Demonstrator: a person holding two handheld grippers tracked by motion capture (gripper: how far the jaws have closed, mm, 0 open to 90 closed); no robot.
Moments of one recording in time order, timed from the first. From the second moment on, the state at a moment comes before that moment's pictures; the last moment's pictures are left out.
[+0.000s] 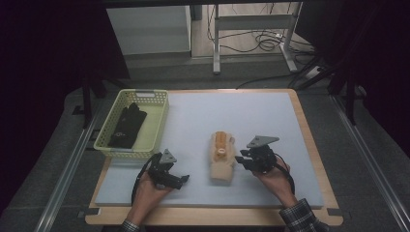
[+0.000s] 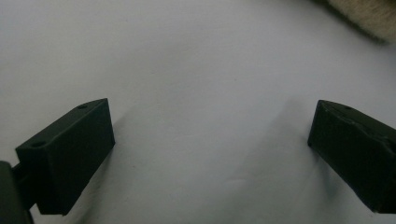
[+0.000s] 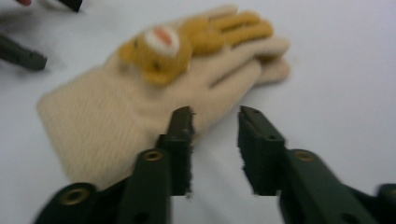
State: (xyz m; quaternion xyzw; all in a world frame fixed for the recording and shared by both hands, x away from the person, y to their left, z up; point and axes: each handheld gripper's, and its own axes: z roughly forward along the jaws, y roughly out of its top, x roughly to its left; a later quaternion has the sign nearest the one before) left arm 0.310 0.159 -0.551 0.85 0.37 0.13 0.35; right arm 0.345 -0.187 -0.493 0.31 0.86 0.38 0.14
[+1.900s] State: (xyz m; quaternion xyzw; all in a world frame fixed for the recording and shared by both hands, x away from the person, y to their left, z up) left arm 0.305 0.159 -0.551 0.85 0.38 0.13 0.35; right arm 0.343 -0.086 -0.536 0.26 0.88 0.39 0.12
